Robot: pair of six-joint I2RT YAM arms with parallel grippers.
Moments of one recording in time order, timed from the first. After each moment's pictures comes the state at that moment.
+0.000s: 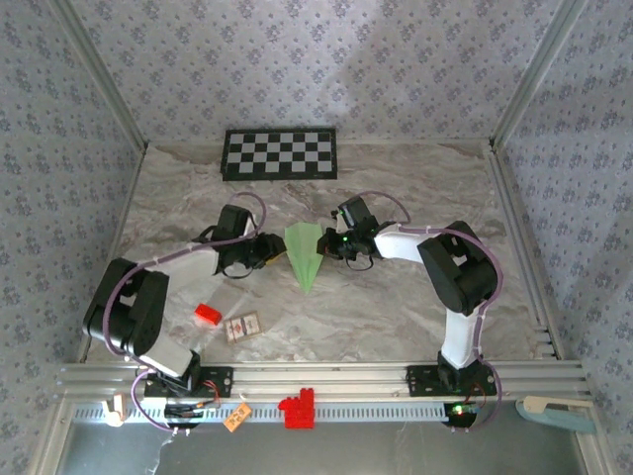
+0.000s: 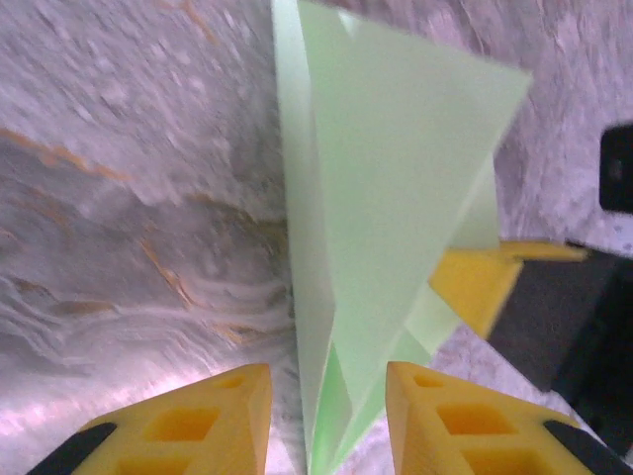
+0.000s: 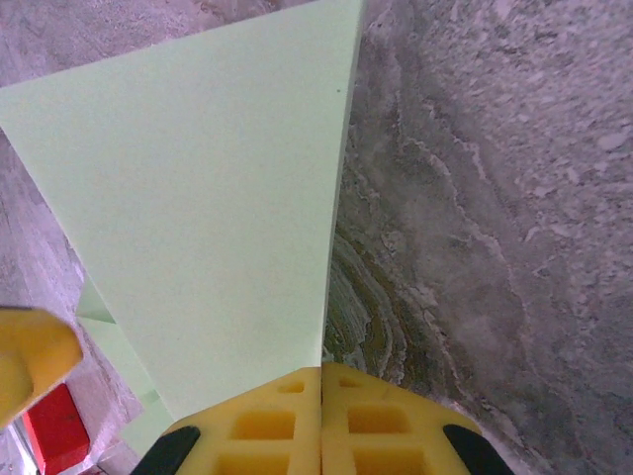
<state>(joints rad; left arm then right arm) -0.41 1.52 0.73 -0.08 0.46 -0.87 0.57 1.89 1.04 -0.04 -0.44 0.73</state>
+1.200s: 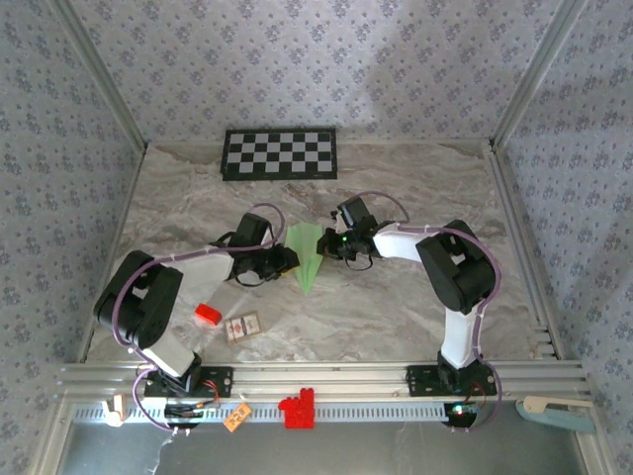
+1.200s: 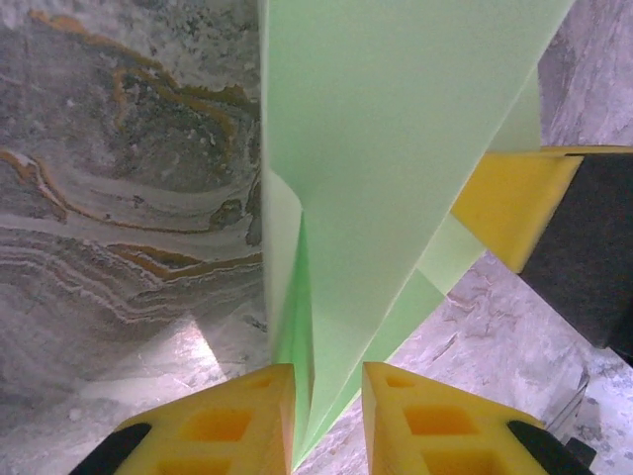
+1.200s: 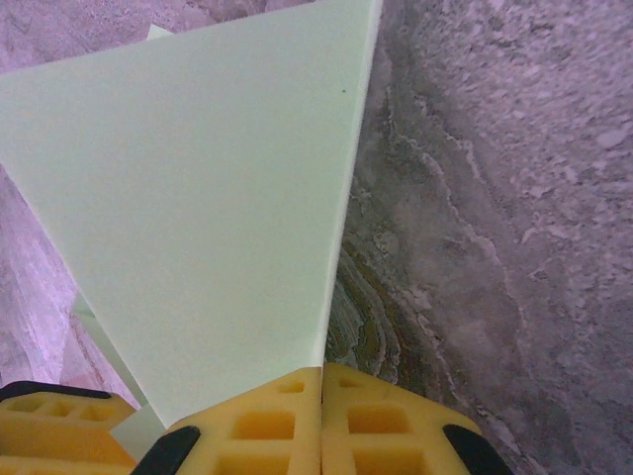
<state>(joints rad) -0.53 1.59 0.74 -0.07 0.46 -0.92 0.57 1.90 1.05 -0.05 -0.44 0.73</state>
